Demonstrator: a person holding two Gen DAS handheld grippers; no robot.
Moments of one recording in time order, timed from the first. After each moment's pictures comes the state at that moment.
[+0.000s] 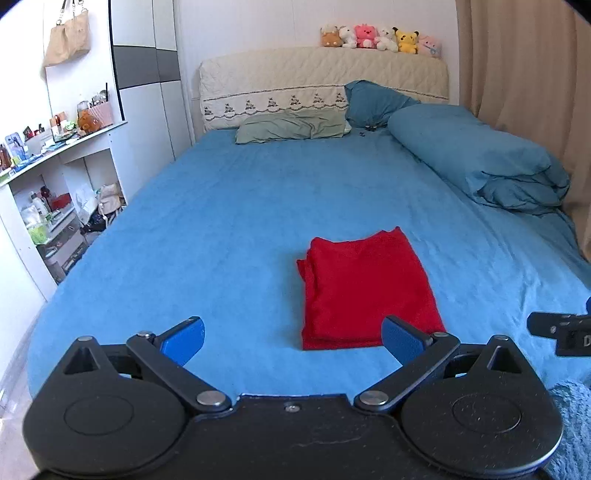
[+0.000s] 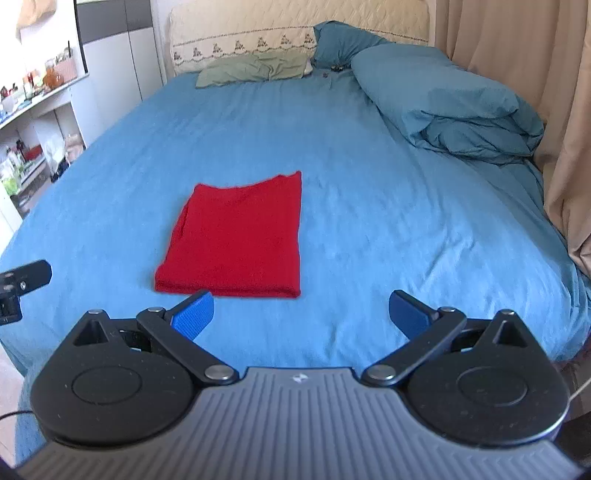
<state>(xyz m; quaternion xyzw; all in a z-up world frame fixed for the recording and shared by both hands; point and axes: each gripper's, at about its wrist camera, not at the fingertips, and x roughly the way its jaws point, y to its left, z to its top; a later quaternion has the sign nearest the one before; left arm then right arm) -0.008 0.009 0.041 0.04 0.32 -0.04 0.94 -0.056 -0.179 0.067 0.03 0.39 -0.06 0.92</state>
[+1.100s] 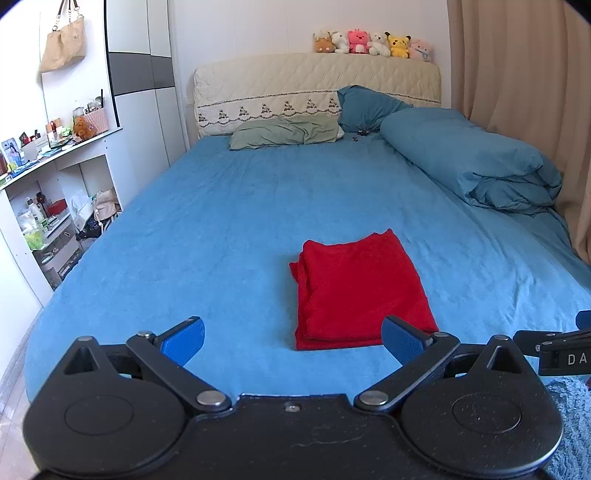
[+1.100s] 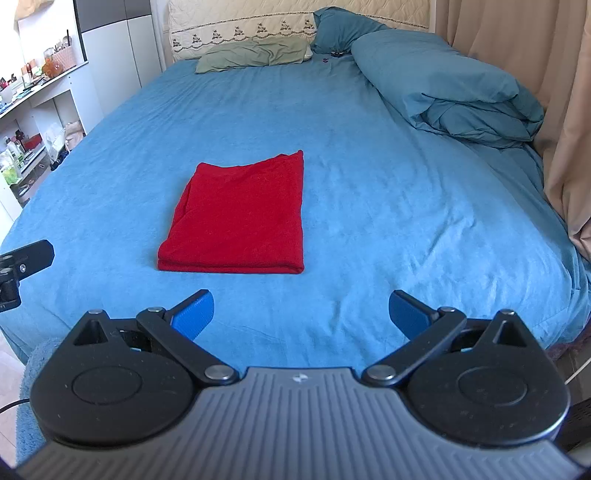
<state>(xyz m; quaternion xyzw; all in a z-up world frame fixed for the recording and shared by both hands) -0.021 0.004 0.042 0.05 0.31 -0.05 0.95 -0.066 -0.174 0.058 0.03 0.40 -0.06 0.91</state>
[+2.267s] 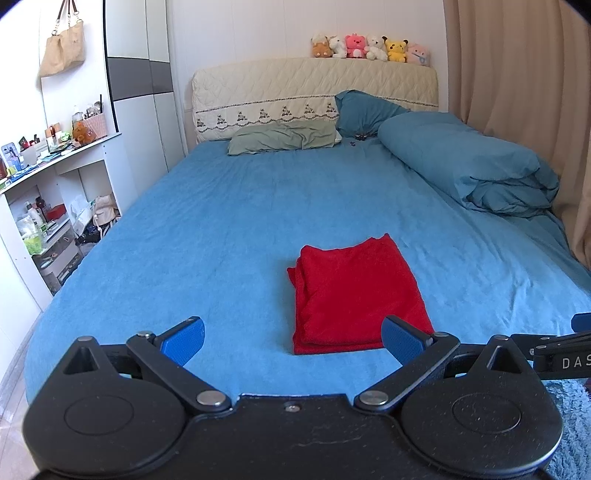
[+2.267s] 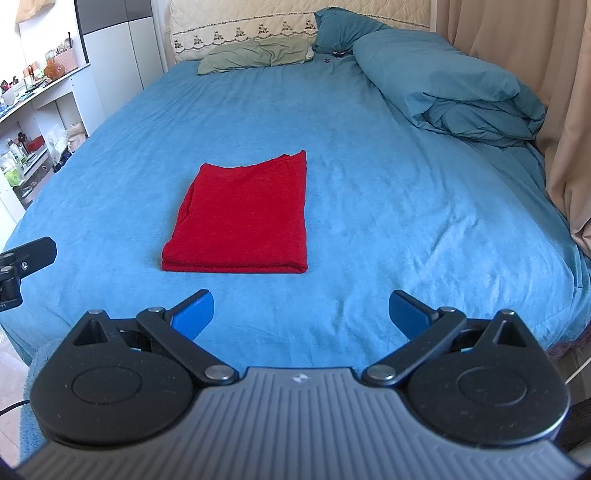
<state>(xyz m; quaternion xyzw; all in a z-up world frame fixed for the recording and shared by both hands) -0.023 0.010 0.048 0.05 0.30 -0.05 0.95 -0.065 -0.175 0.058 0.04 0.40 -0.06 0.91</state>
